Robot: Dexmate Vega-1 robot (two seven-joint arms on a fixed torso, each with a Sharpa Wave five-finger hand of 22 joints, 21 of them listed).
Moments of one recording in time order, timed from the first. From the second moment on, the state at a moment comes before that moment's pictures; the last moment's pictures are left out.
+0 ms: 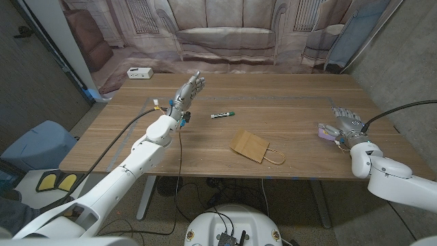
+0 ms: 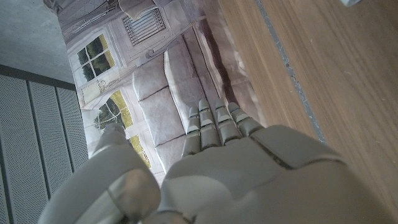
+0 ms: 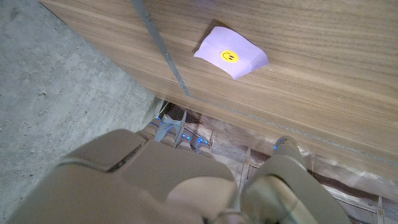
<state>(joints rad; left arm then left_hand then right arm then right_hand) 0.84 0.52 0.43 -1.52 -0.50 -0.23 0.11 0.25 0.05 0.21 -0.06 0.18 0.33 0.09 0.19 0.18 0.35 0.05 0.22 0.20 0.27 0.06 0.19 0.17 0.12 0.05 0.20 0.17 -1.23 -1.22 -0.43 -2.07 -0.17 -0.84 -0.41 0.10 0.06 0.16 -0.09 0.19 -0.16 0.00 0.20 0.19 -0.17 0.08 0.21 0.20 -0.17 0.06 0.21 0.21 -0.17 0.05 0.22 0.18</state>
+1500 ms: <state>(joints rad) 0.86 0.53 0.41 -1.52 -0.52 -0.27 0.08 0.25 0.05 0.21 -0.07 0.18 0.33 0.09 0.19 0.18 0.35 0.05 0.22 0.20 0.27 0.06 0.19 0.17 0.12 0.05 0.20 0.17 -1.36 -1.02 -0.18 -1.92 -0.02 -0.19 -0.54 0.16 0.05 0.18 -0.14 0.19 -0.05 0.05 0.21 0.19 -0.06 0.08 0.23 0.19 -0.12 0.02 0.24 0.20 0.11 -0.04 0.26 0.17</state>
